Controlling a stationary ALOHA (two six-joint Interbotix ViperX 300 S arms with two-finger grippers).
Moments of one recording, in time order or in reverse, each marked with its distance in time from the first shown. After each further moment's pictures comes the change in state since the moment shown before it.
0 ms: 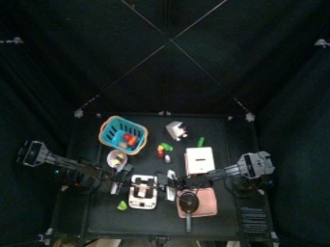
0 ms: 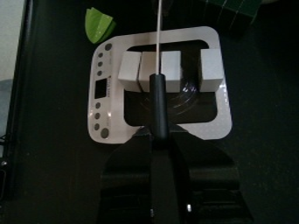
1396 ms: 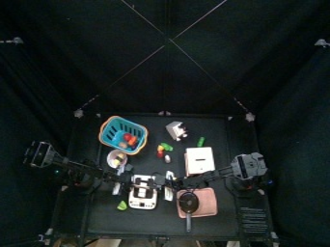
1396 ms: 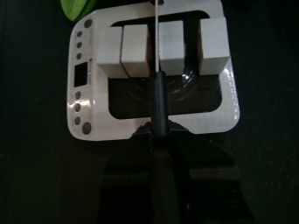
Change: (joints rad) left arm -0.011 0.141 -0.003 -0.087 0.023 -0.002; right arm -0.005 0.100 -0.020 0.028 -0.003 0.002
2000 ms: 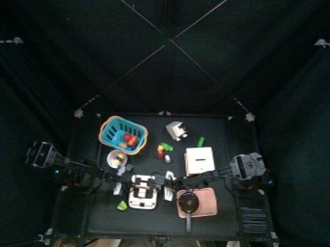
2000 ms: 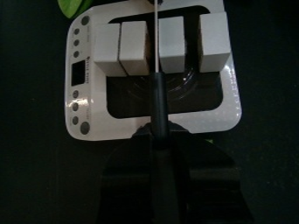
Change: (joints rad) left arm 0.000 0.008 -0.020 0.020 0.009 0.014; right arm 0.002 0.002 0.000 0.002 0.000 -0.002
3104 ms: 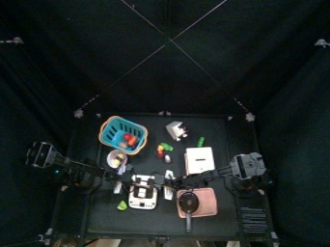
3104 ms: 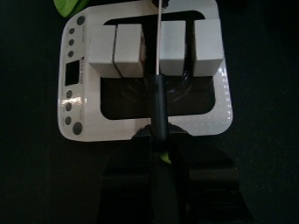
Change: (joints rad) left arm 0.057 -0.006 -0.003 0.029 0.002 0.038; right arm -0.021 -0.002 -0.012 -0.040 0.008 -0.006
